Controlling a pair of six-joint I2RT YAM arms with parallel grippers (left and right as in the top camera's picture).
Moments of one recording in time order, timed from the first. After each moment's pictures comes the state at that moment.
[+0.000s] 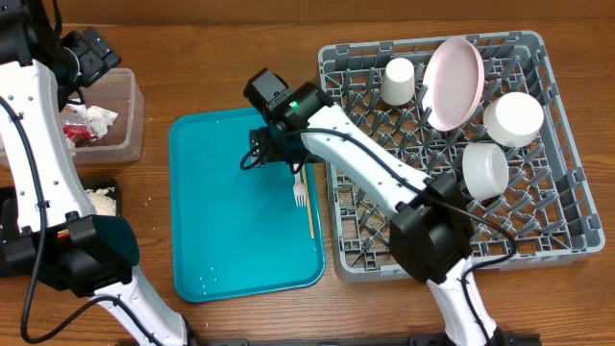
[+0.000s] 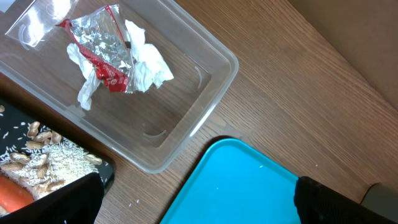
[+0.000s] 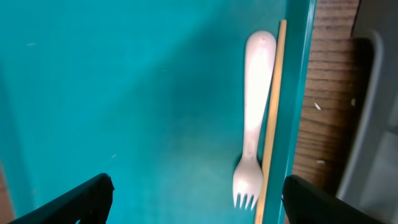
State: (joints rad) left arm 0.32 2.03 2.30 -1.37 0.00 -0.44; right arm 0.73 2.27 2.07 -1.14 -0.05 0.62
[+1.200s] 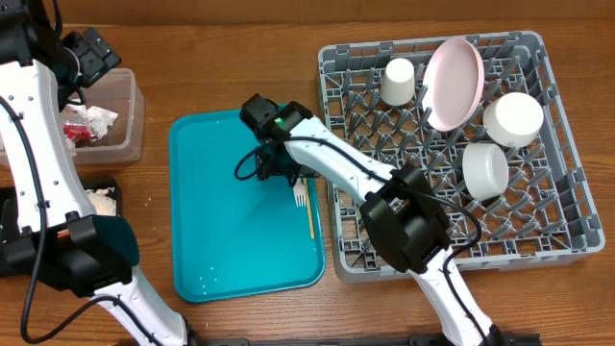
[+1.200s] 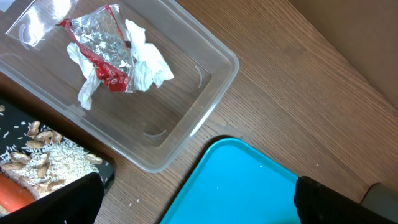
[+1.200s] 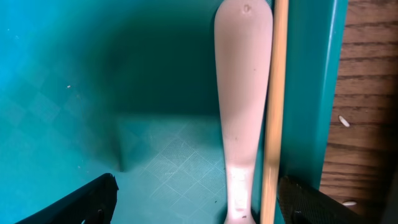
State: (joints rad) left arm 0.32 2.03 2.30 -1.37 0.00 -0.44; right arm 0.75 2.40 2.03 -1.09 0.04 0.69
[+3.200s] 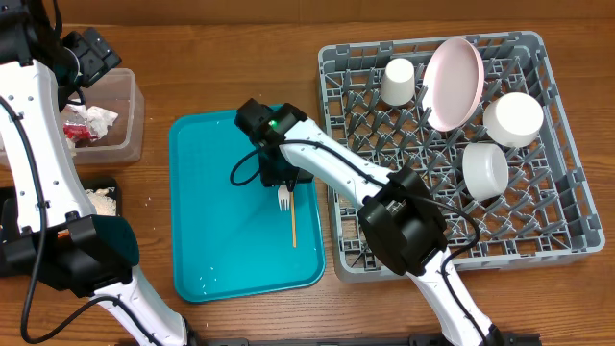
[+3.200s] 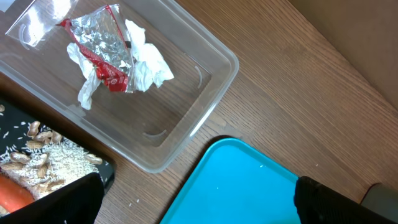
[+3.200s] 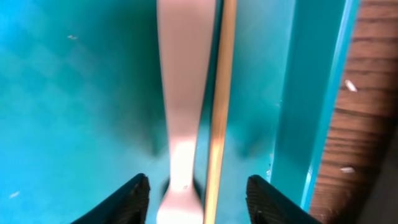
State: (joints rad) left arm 0.32 2.03 2.30 -1.37 0.00 -0.44; right arm 0.77 2.40 2.08 -1.19 0.03 0.66
